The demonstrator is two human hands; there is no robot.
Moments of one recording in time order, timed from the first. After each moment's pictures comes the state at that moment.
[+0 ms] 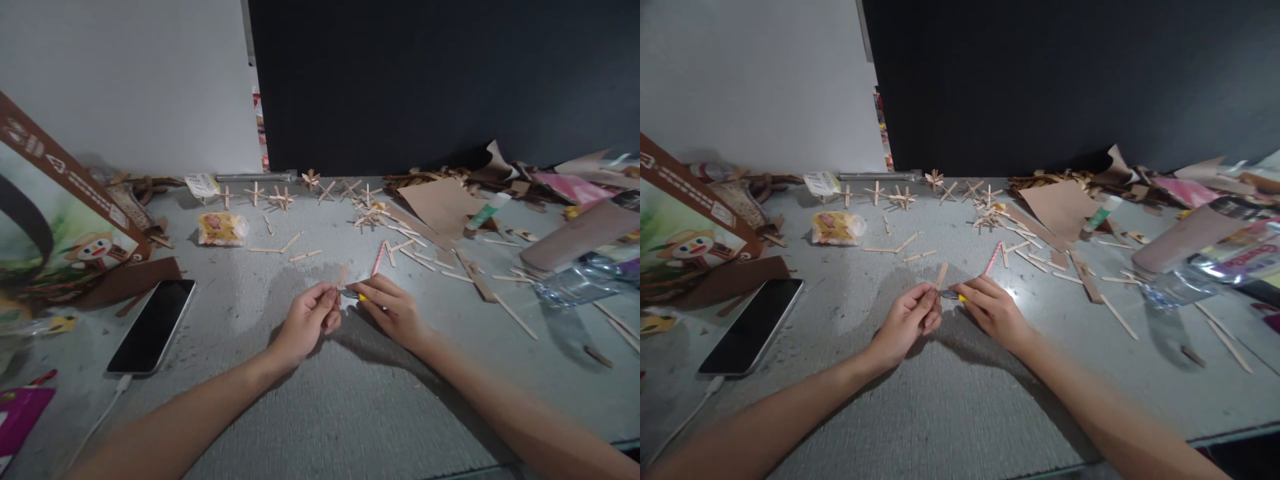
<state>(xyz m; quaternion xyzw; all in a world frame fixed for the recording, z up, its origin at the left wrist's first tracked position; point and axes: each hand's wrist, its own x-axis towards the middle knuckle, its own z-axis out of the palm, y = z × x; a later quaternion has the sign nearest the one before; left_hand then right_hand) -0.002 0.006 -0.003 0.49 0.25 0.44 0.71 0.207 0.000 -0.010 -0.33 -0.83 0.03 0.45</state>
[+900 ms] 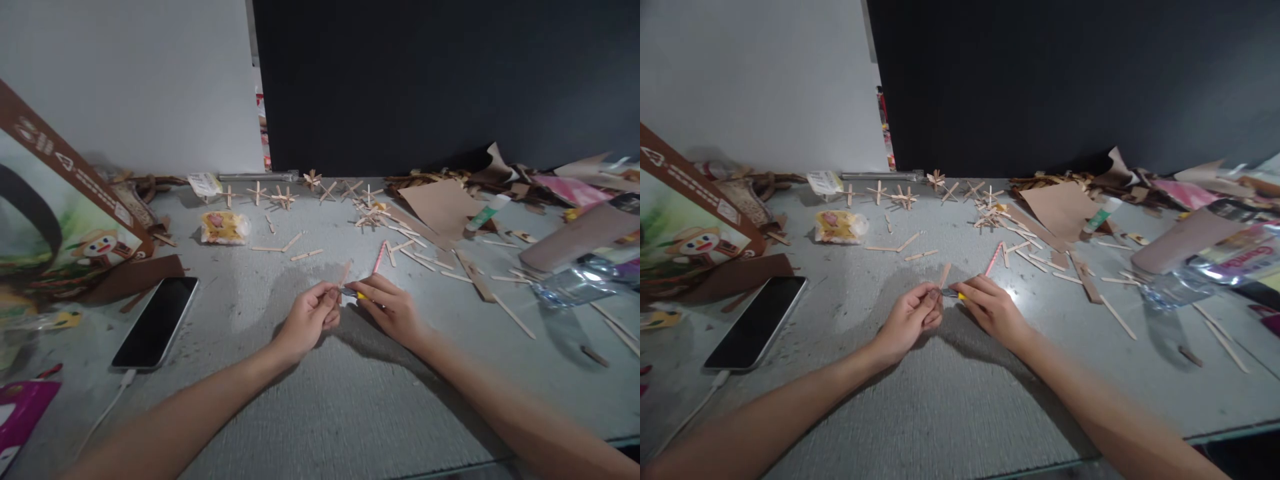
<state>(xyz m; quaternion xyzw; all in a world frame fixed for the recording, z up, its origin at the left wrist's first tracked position) -0.002 0.008 -0.007 0.49 0.23 0.45 0.71 0.203 -0.002 -0.007 -0.34 -0.83 0.05 0.43</state>
